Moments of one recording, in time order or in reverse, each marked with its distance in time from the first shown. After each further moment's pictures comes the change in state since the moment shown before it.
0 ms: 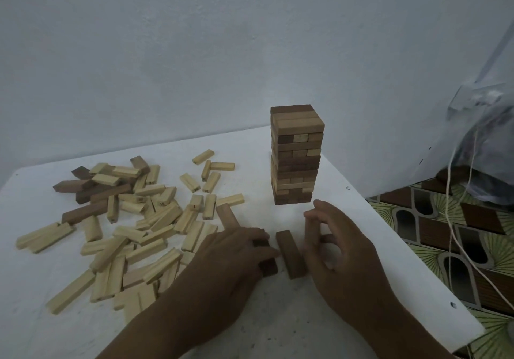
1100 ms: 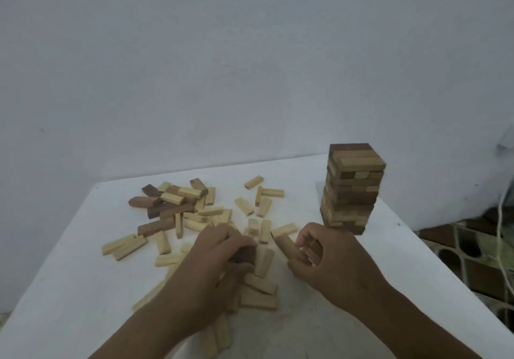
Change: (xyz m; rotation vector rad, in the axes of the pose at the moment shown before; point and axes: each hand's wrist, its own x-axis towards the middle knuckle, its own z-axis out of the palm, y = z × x) left_hand -0.044 -0.066 -0.059 -0.039 0.298 -0.075; right_hand 0.055 -0.072 0.044 -0.156 -0.474 0.095
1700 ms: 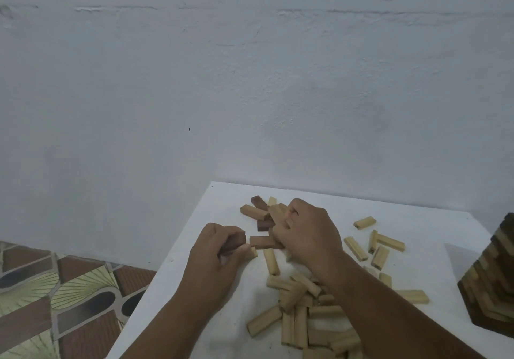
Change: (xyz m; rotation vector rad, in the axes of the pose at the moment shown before) left_hand -0.066 -0.109 -0.063 -0.107 0.565 -0.541; right_hand 0.132 -0.165 0.116 0.080 -0.052 -0.166
